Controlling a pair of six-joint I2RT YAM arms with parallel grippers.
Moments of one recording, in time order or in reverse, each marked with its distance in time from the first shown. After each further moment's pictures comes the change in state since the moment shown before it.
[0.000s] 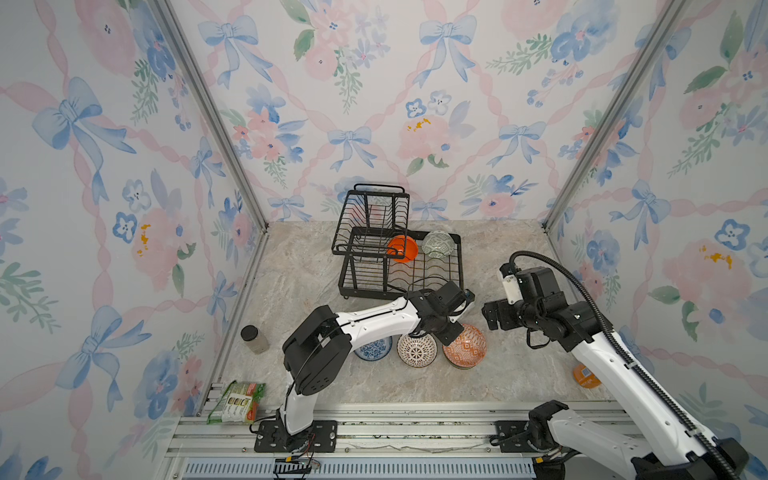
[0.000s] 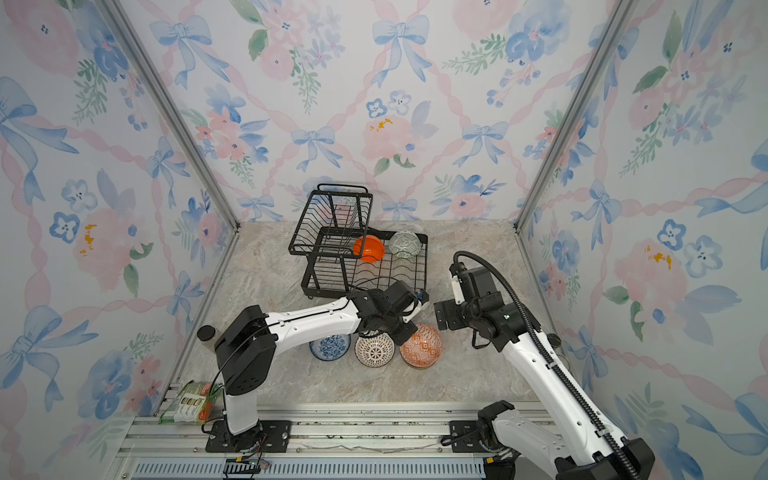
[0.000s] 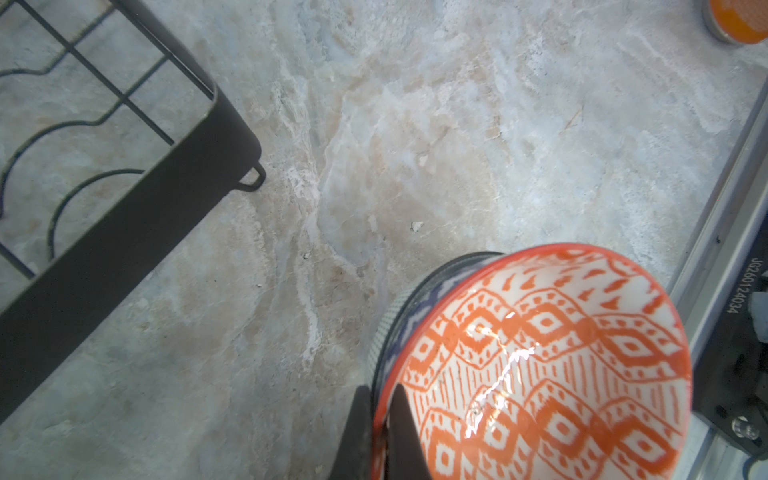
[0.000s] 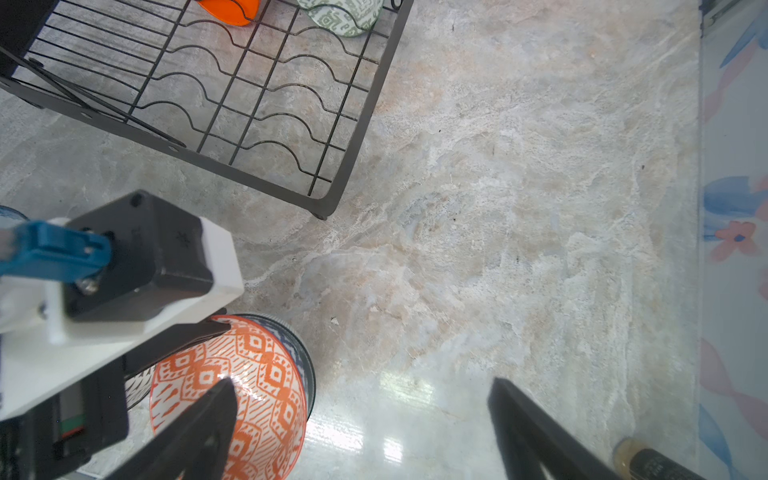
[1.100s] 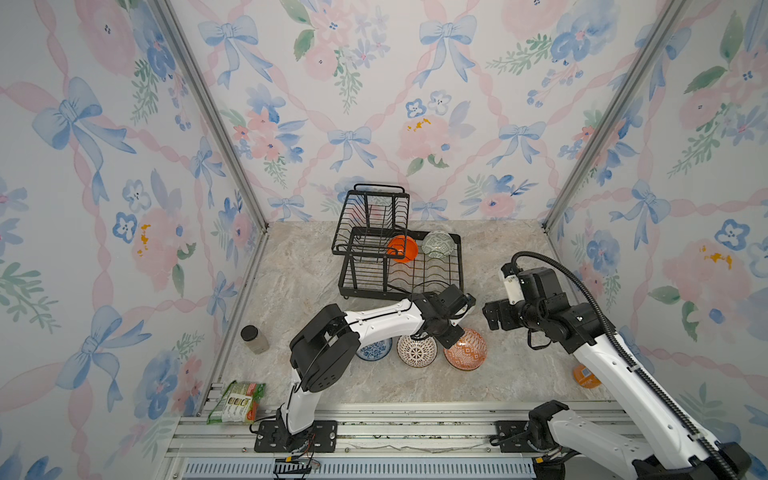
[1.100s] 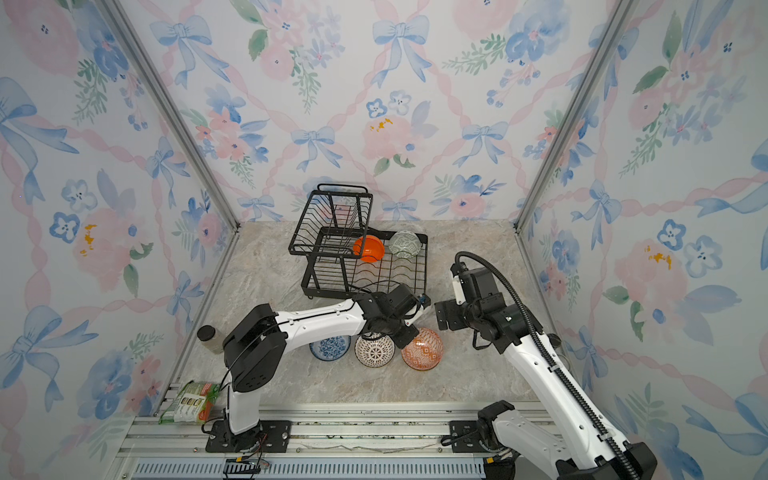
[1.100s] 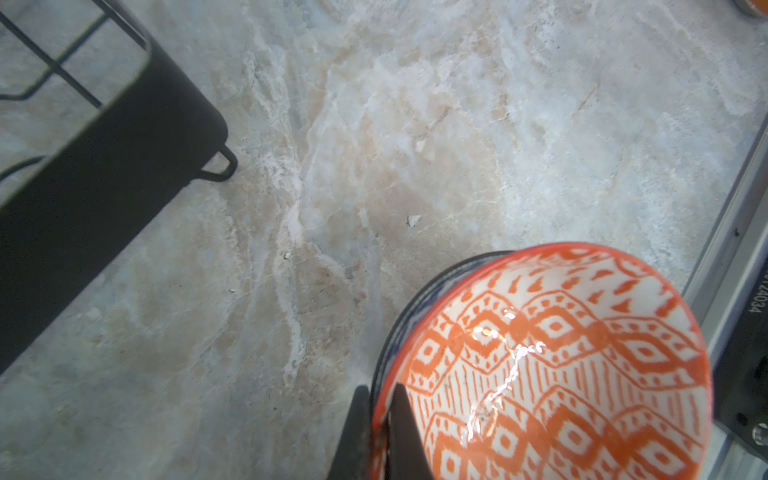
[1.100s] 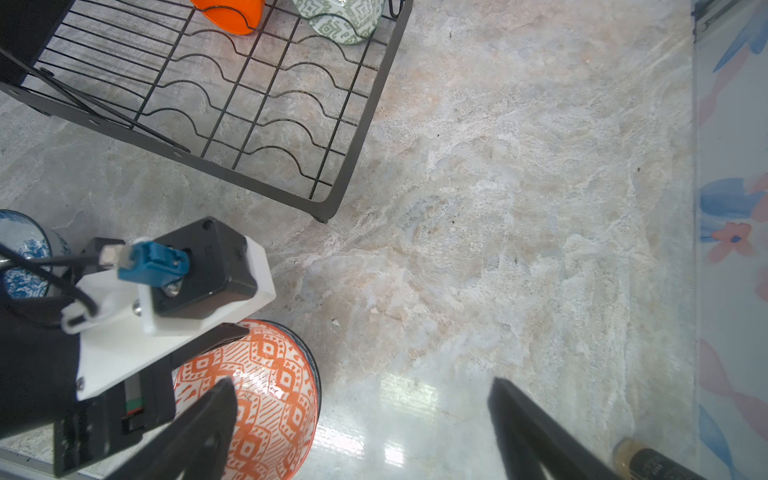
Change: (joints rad) left arm -0.013 0.048 0.000 0.020 0.007 -0.001; right arm 0.000 -0.014 0.000 0.000 0.000 0.004
